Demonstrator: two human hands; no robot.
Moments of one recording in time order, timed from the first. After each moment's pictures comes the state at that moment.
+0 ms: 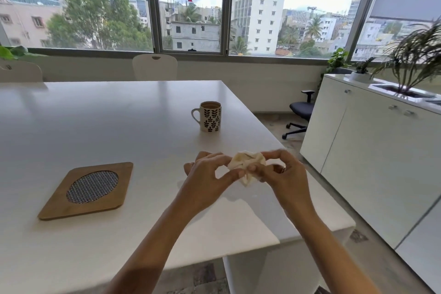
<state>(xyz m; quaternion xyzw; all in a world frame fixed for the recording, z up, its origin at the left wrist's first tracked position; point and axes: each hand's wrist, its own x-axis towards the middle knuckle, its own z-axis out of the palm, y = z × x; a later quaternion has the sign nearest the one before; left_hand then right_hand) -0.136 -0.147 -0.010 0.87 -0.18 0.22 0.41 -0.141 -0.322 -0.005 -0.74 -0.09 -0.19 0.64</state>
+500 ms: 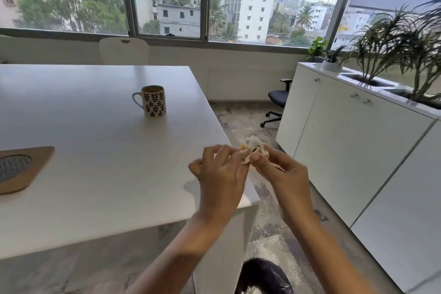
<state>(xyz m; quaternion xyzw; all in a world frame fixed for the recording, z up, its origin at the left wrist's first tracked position) -0.159 -0.376 -0.036 0.82 -0.12 0.47 0.28 -0.180 -0.495 -0.008 -0.69 0.00 -0.17 0.70</state>
